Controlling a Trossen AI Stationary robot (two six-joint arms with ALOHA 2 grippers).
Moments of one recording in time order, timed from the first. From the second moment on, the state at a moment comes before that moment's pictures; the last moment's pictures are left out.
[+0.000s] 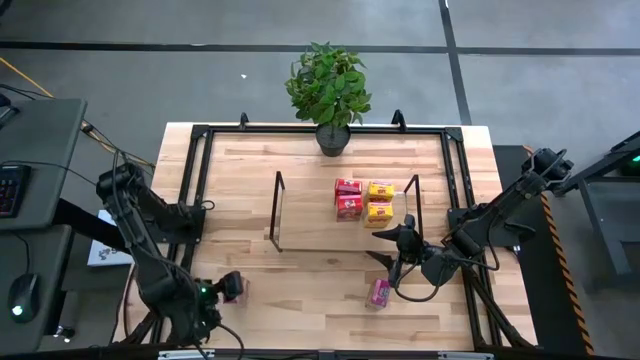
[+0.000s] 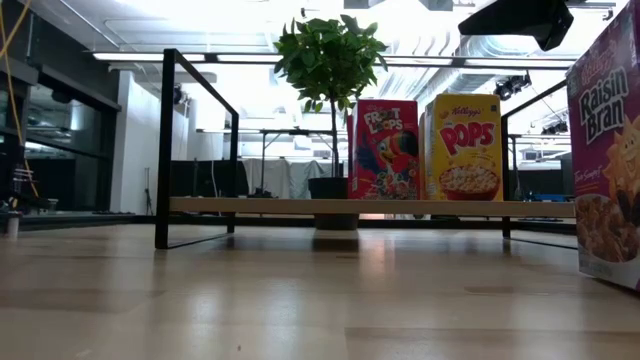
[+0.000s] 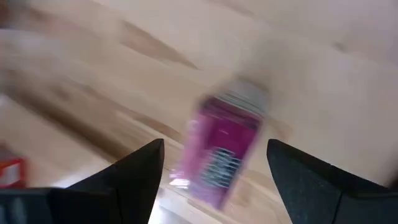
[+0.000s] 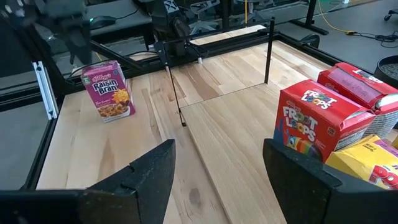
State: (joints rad) left arm -1.04 1.53 1.26 -1.13 -0.34 0.23; right arm 0.70 1.25 0.74 -0.02 0.91 0.58
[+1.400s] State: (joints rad) left arm -0.93 1.61 1.22 -1.09 -0.33 0.57; right arm 0.70 1.25 0.74 -0.03 0.91 0.58
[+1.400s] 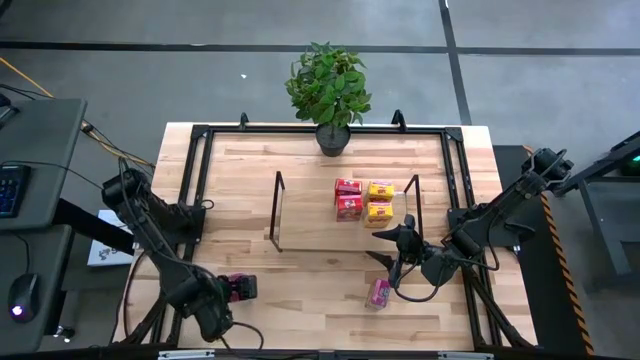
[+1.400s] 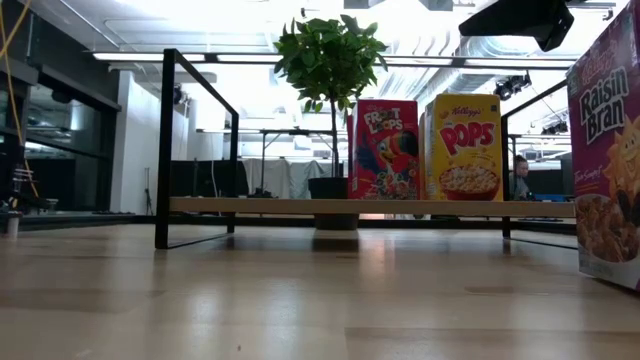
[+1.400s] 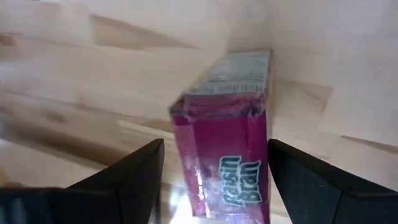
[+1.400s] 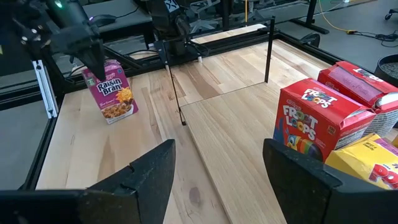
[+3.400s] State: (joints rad) left arm -0.84 1.67 1.16 -0.99 -0.14 0.39; right arm 0.70 1.25 0.74 -0.04 0.91 0.58
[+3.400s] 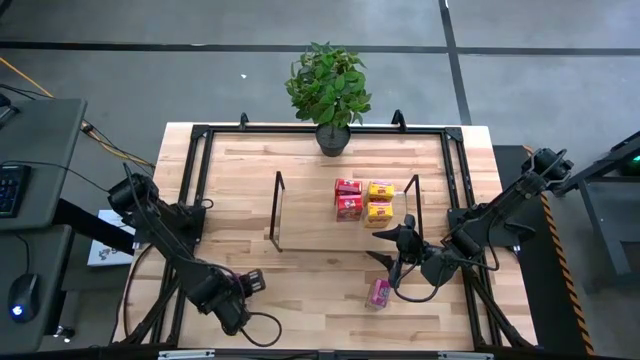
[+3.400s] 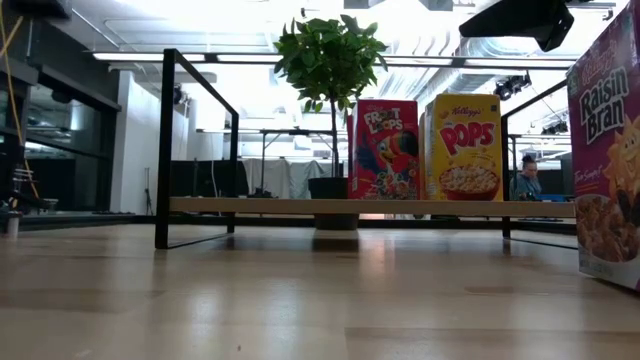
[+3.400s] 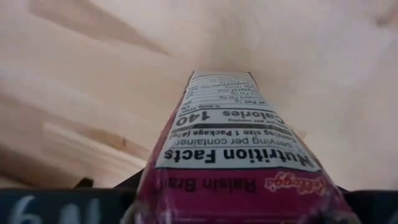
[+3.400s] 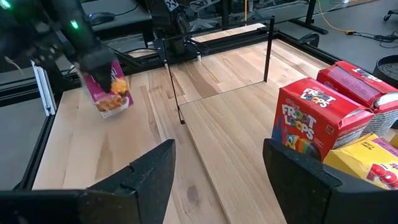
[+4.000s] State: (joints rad) left arm -0.62 1.67 1.80 -1.12 -0.44 -0.02; right arm 0.70 1.25 0.74 -0.04 0.92 0.59
